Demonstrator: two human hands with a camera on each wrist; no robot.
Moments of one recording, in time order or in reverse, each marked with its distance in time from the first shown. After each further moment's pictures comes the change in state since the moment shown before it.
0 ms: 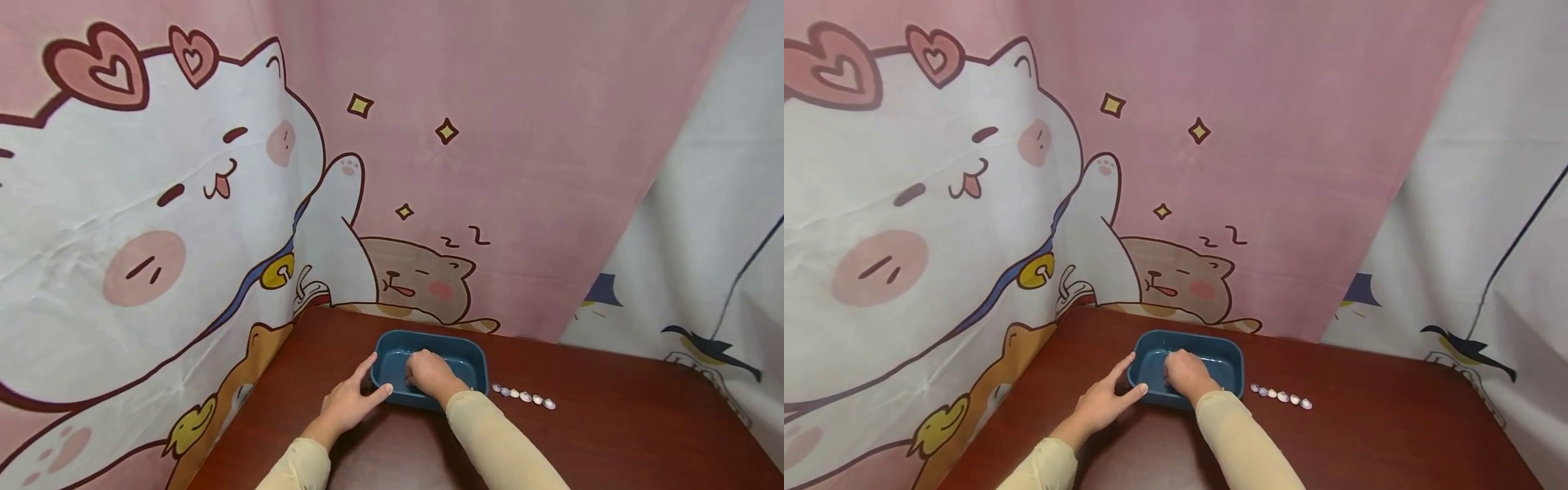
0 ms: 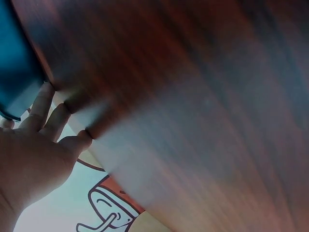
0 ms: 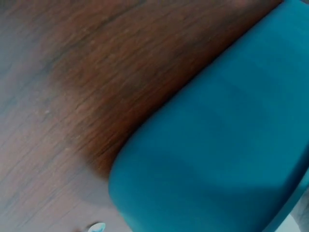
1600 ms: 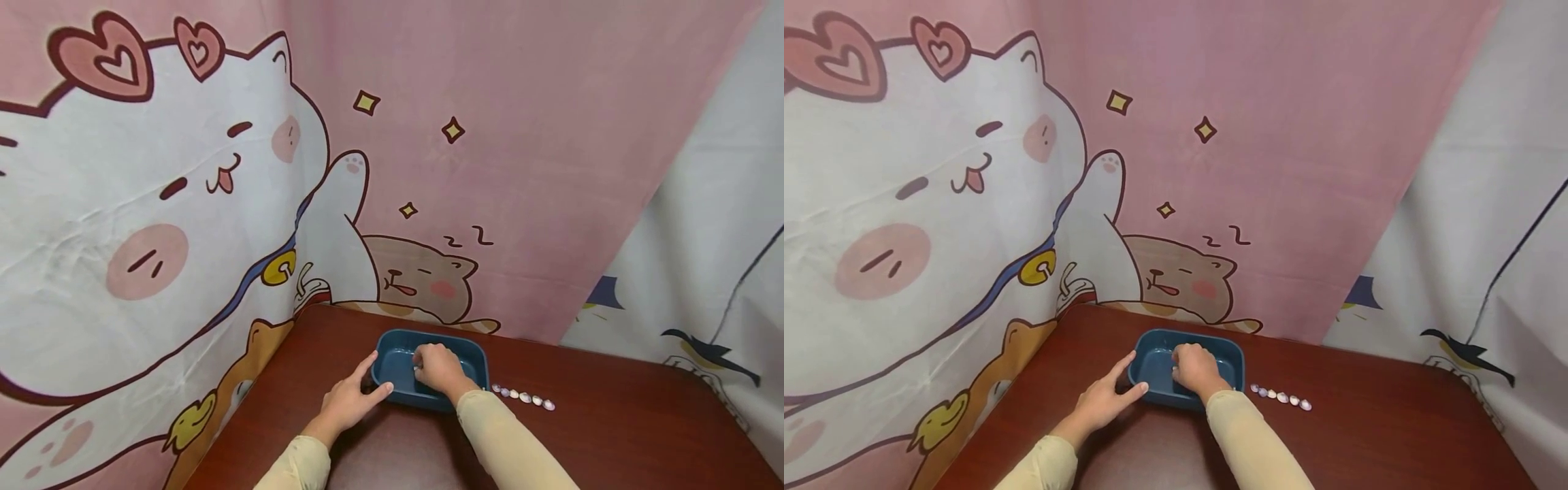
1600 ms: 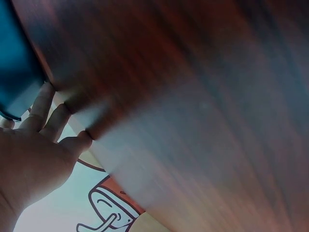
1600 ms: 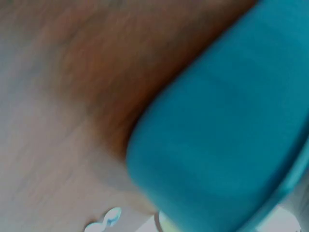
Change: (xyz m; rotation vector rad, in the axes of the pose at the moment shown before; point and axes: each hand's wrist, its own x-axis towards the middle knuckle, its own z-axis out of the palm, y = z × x) left_hand 0.001 0.000 0.001 -0.007 0.003 -0.004; right_hand -0.005 0.013 -0.009 0.025 0.140 0.101
